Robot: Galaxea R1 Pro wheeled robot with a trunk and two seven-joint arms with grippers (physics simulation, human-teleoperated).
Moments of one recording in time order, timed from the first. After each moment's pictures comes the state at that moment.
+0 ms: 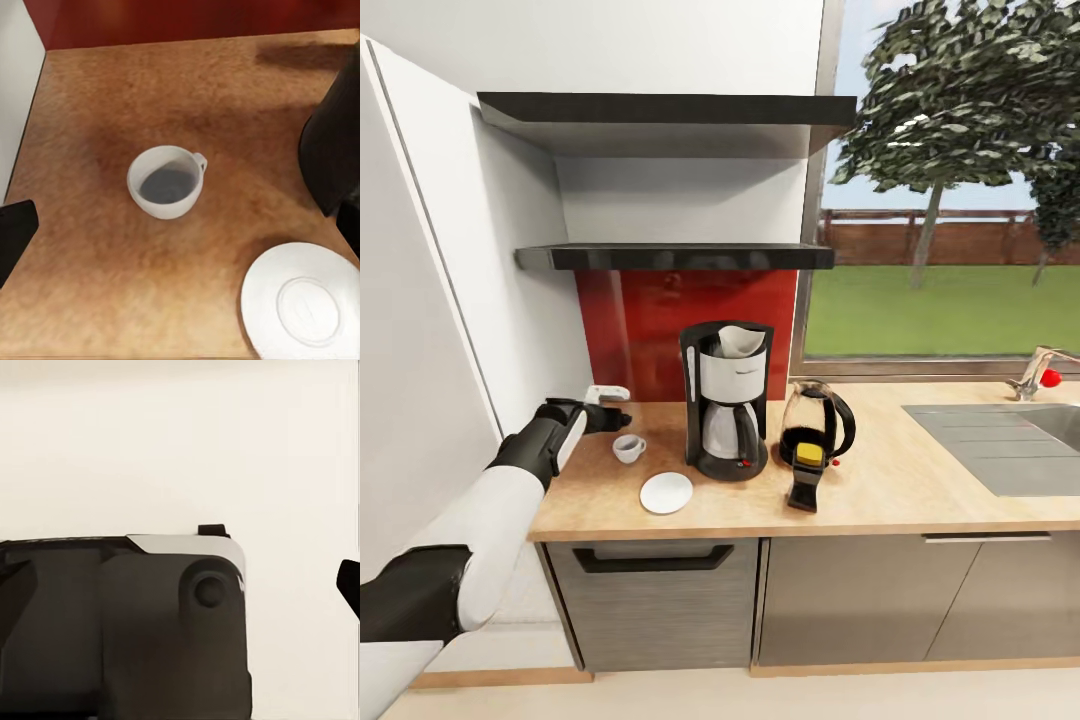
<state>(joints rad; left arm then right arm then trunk) -1.12 0.04 0.04 -0.55 -0.11 0.61 -0.13 -0.16 0.01 0.32 -0.04 -0.37 -0.16 0.02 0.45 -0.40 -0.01</state>
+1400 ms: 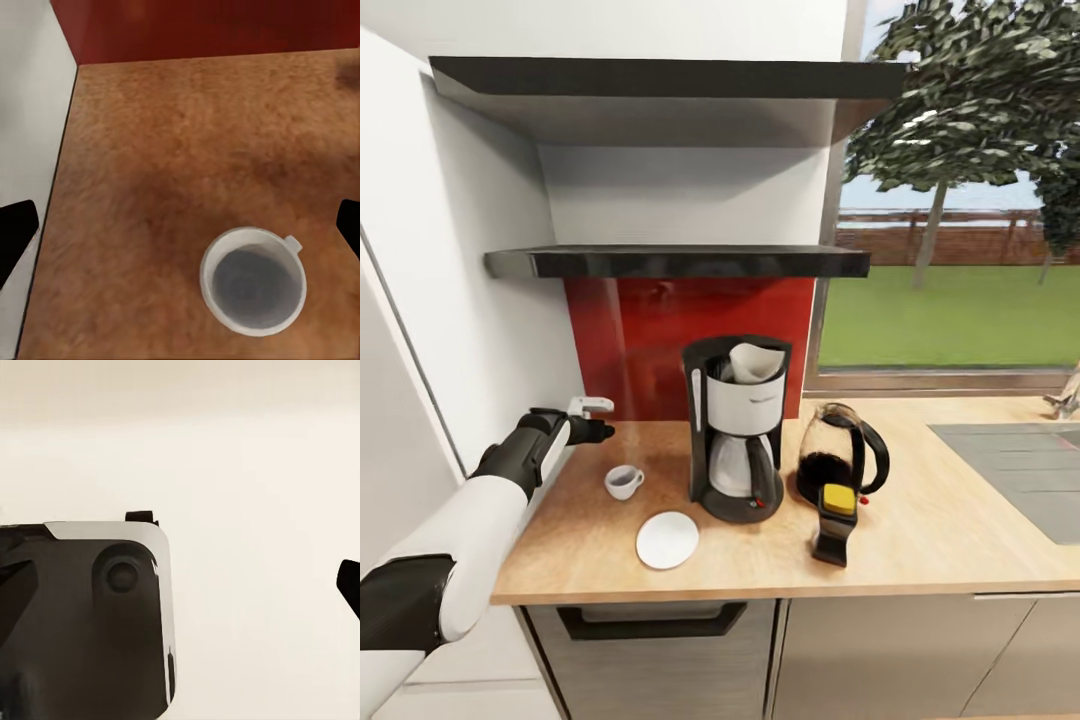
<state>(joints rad) -1.09 0.10 0.04 -0.54 -0.11 0.62 -0.13 -0.14 -0.10 0.32 -0.03 -0.37 -0.16 0.02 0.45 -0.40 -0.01</state>
